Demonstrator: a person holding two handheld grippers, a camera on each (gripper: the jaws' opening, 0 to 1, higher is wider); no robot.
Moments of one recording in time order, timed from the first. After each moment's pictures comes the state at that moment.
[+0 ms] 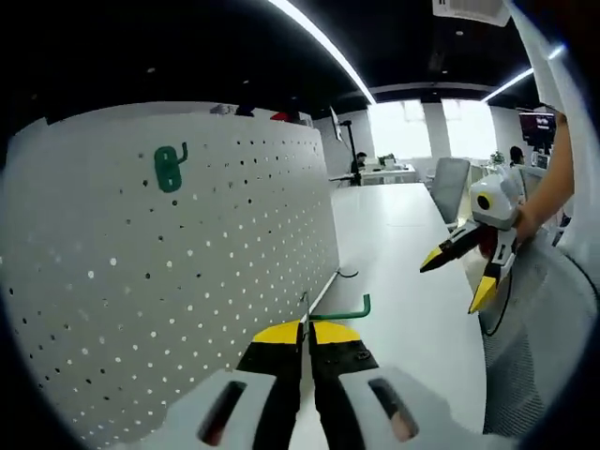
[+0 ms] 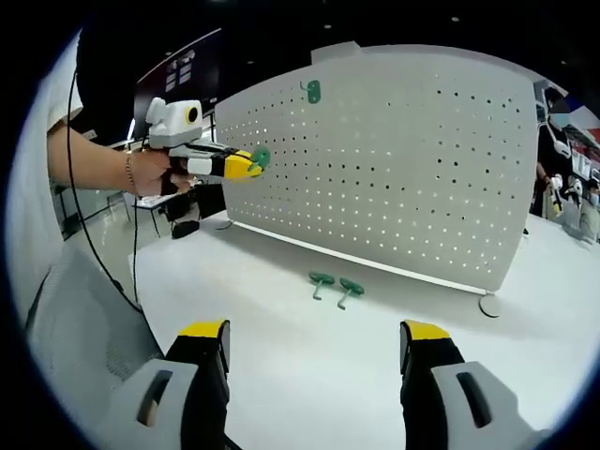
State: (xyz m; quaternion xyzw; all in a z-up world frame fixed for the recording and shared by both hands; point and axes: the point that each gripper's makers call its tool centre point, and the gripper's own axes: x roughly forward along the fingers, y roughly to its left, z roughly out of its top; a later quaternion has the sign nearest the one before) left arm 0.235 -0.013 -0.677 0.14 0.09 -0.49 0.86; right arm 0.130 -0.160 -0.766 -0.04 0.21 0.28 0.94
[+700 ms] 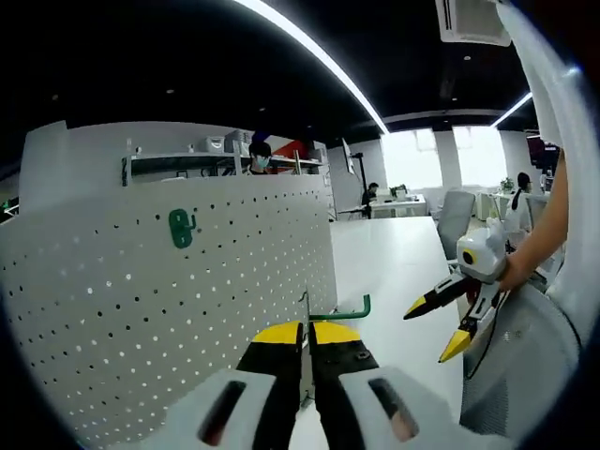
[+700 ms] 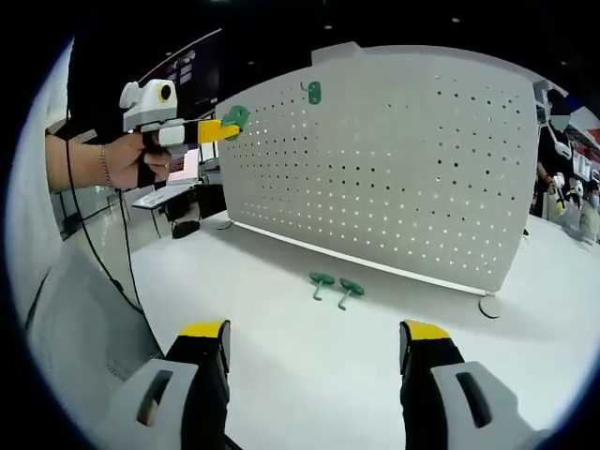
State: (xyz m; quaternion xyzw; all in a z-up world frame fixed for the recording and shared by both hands) left arm 0.203 -0.014 -0.625 0.09 0.04 -0.47 0.88; right arm 0.129 -0.160 -0.765 -0.04 0.21 0.28 0.94
